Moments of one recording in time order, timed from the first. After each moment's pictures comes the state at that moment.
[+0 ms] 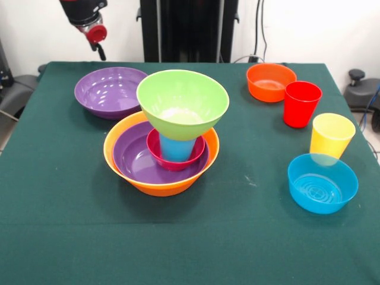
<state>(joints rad) -1.19 -0.46 0.08 1.98 -0.71 0.31 2.29</state>
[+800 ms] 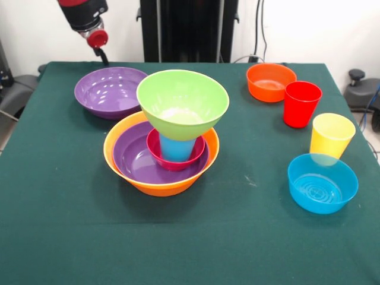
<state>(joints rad) -1.23 -0.41 0.11 1.96 -0.70 0.31 2.29</state>
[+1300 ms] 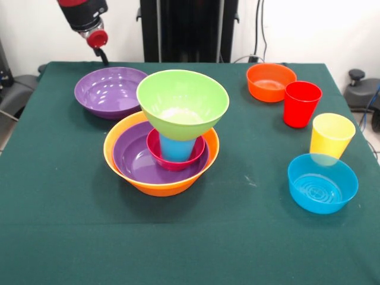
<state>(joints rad) -1.24 -0.41 0.12 1.96 -0.70 0.31 2.29</state>
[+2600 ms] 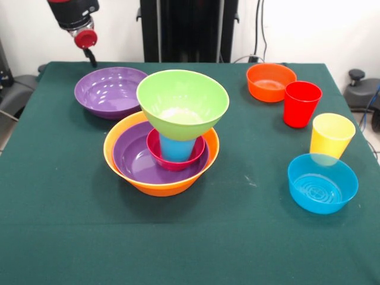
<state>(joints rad) -1.18 -0.49 0.13 1.96 -0.58 0.32 2.29</state>
